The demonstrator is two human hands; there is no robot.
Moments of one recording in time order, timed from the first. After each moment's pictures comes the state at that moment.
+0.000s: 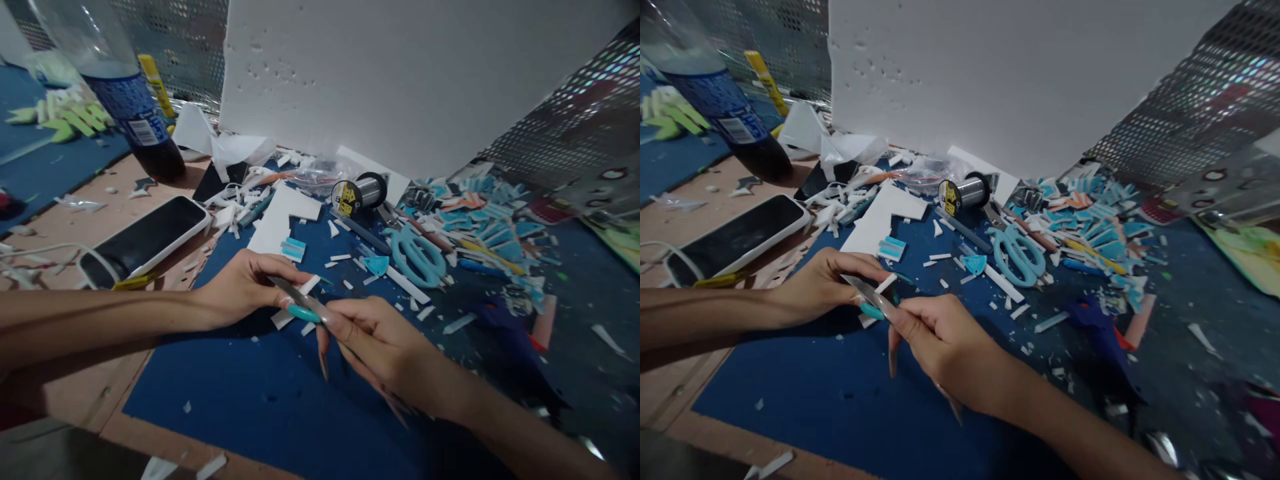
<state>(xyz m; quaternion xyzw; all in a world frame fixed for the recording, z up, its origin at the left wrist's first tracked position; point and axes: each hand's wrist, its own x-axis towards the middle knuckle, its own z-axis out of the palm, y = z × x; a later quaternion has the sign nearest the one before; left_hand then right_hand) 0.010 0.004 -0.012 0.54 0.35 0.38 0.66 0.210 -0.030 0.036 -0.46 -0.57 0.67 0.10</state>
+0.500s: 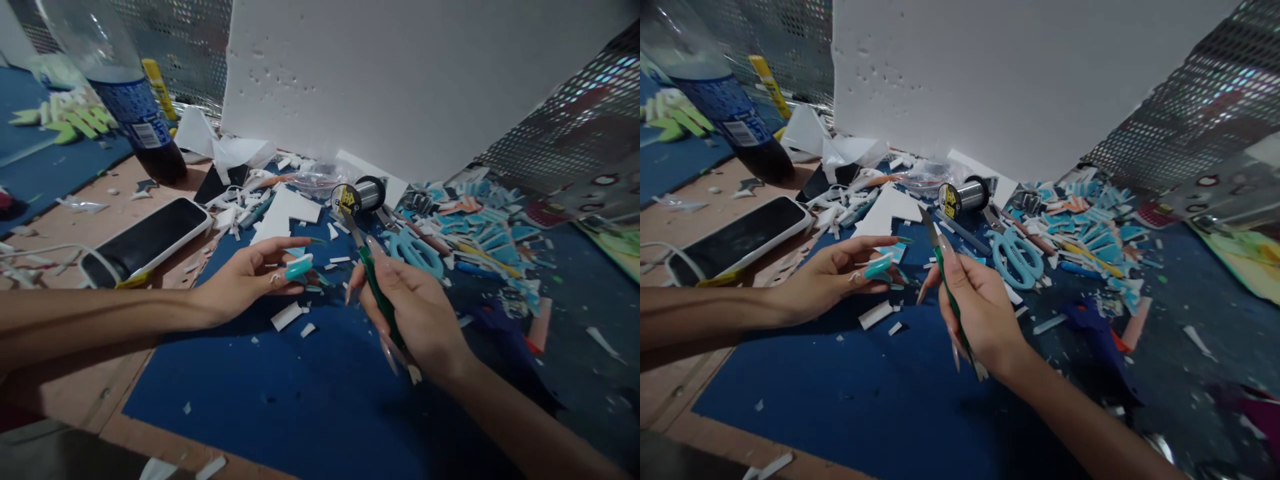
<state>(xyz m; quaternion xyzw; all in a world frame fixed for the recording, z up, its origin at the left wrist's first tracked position) 0.010 0.005 -0.015 0.46 0.34 0.38 0.72 0.220 -0.016 0.035 -0.54 -0.55 0.56 0.32</state>
